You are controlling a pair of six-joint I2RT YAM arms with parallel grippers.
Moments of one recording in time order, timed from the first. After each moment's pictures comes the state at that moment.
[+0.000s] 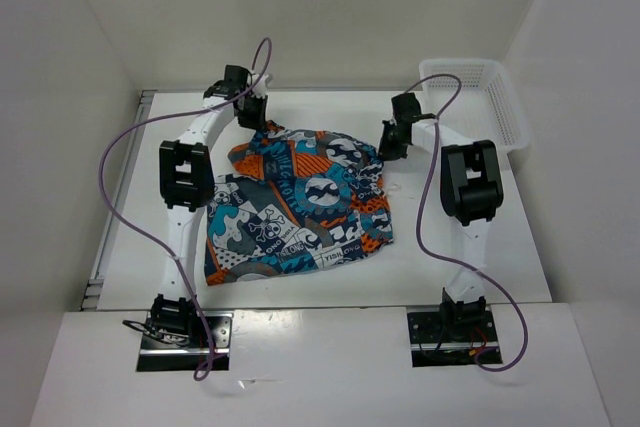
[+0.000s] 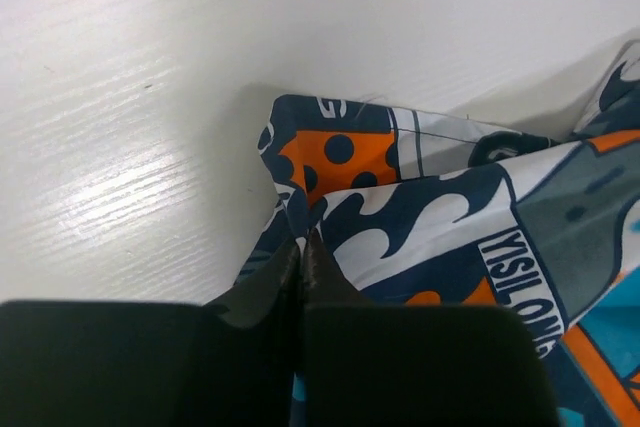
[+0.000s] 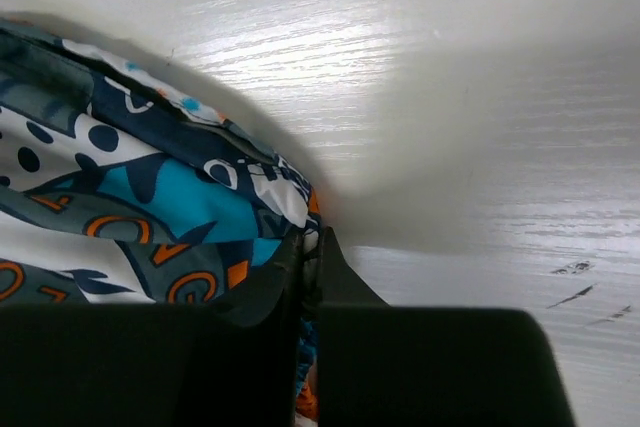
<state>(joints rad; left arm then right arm) -0.12 2.53 2.29 -0.70 0.31 0.07 0.17 2.15 1.57 -0.44 -0.10 0.39</state>
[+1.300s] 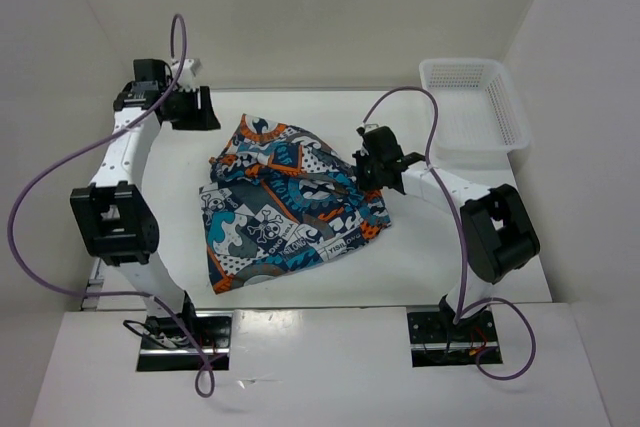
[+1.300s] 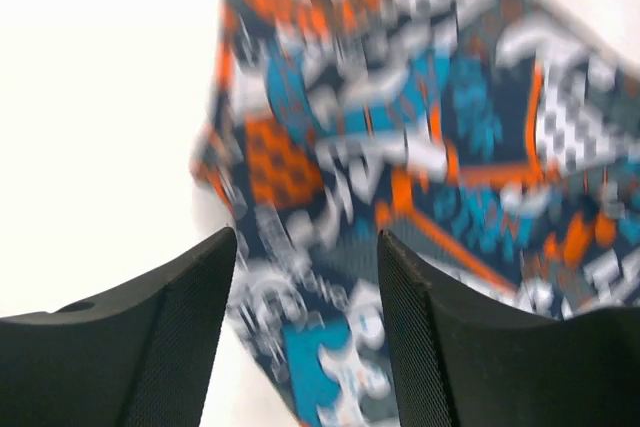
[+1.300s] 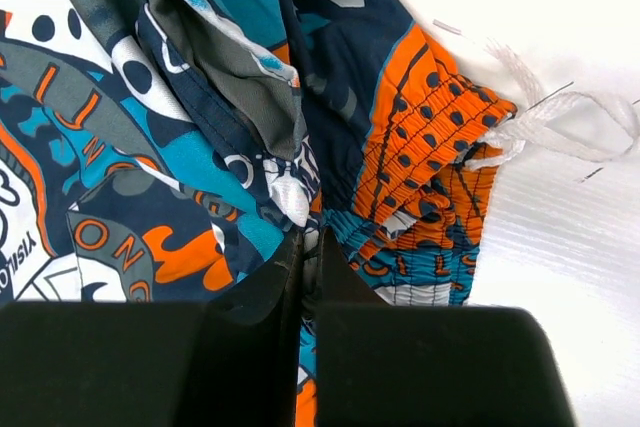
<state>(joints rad) 0.11 1.74 1.61 -0.74 0.42 0.07 0.47 1.65 1.07 -0.28 -0.01 0.29</state>
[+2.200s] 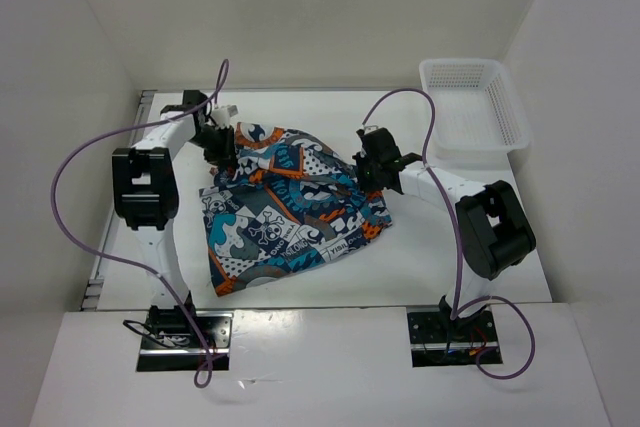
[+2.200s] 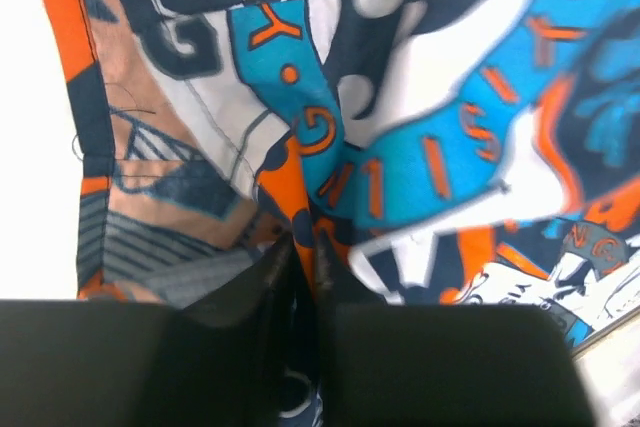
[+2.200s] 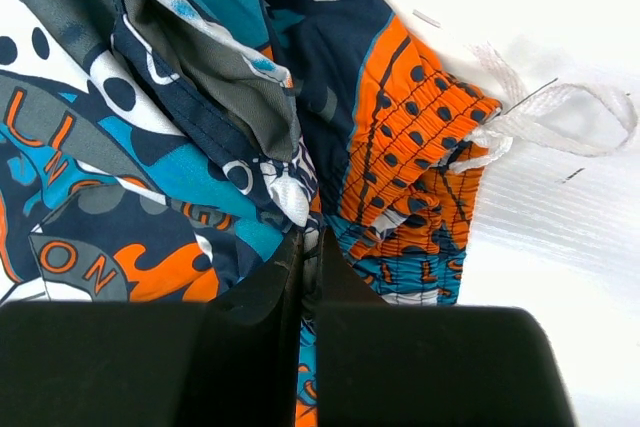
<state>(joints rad) 0.04 2.13 1.67 -0.82 0.47 0.07 0.47 1.69 1.07 -0.28 0.03 0.27</state>
